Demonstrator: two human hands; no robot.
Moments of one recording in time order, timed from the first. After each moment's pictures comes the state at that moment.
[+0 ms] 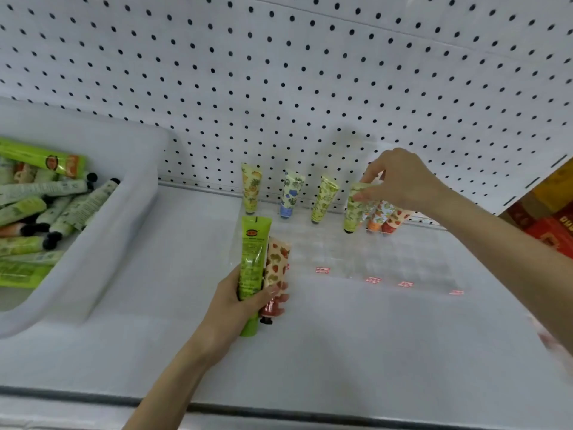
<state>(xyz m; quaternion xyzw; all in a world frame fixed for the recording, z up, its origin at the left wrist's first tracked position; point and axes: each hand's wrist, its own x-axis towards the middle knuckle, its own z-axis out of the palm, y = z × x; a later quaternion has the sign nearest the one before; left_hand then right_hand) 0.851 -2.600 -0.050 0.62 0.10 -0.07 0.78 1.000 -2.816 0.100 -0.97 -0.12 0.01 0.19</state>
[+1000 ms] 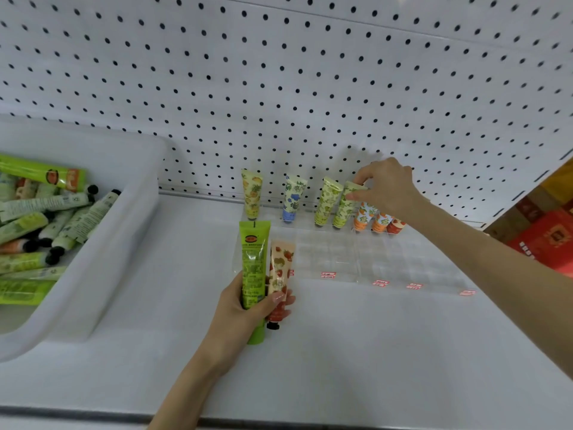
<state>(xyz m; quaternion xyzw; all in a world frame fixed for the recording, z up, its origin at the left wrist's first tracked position) 0.853 -2.599 -0.054 0.63 0.09 -0.06 0.77 1.048 -2.826 0.040 -0.98 -0.13 -0.10 0.14</state>
